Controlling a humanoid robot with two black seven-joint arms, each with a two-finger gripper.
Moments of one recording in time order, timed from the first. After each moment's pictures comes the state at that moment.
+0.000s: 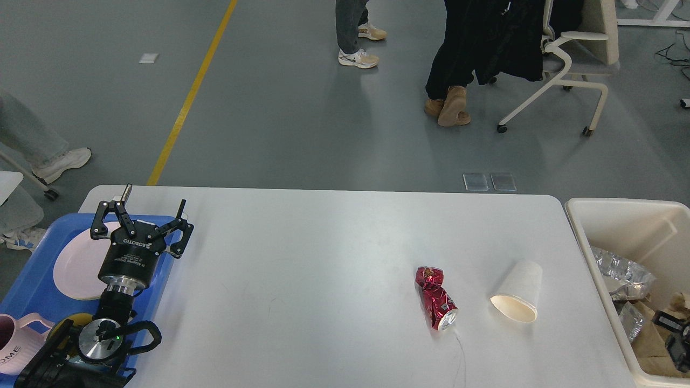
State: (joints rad) left arm -0.28 0.12 -1.47 -0.73 0.10 -0.69 -0.12; right arm 0.53 -0.40 -0.96 0.00 -0.04 0.12 -0.17
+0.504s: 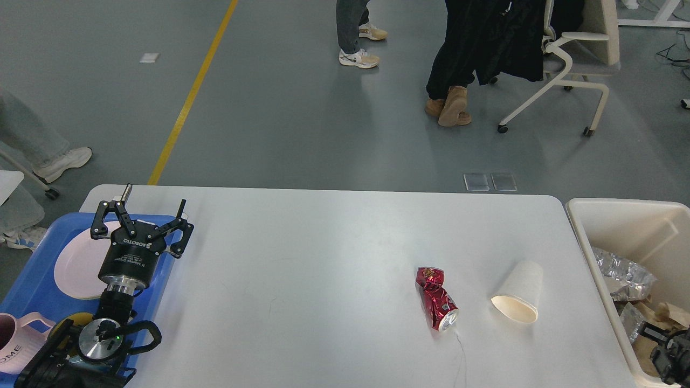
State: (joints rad) left arm -0.28 0.12 -1.47 -0.73 0.10 -0.69 -0.12; right arm 0.49 -0.35 -0.96 0.01 -0.04 0.09 -0.17
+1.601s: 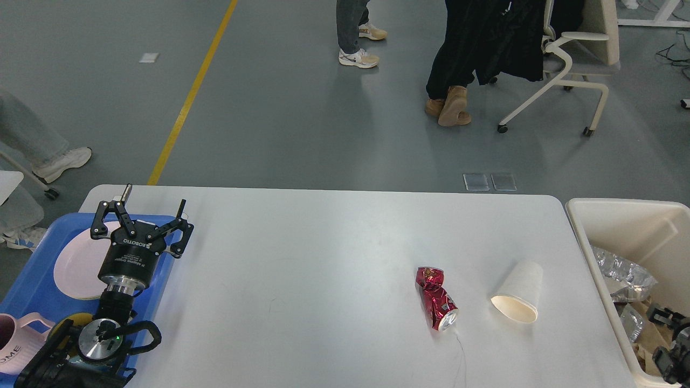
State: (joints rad) left arm -0.28 0.12 -1.47 -0.73 0.10 -0.69 -0.12; right arm 0.51 -0.37 -0.96 0.03 -0.04 -0.11 -0.16
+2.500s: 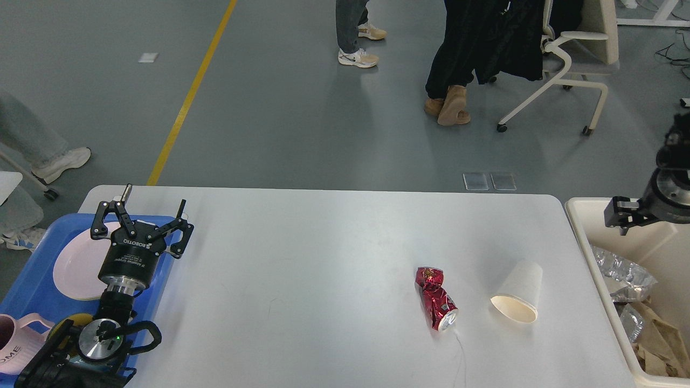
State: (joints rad) left arm -0.28 0.12 -1.47 -0.73 0.10 -0.69 -0.12; right arm 2.03 -0.42 -1.36 1.24 -0.27 0.71 -0.37
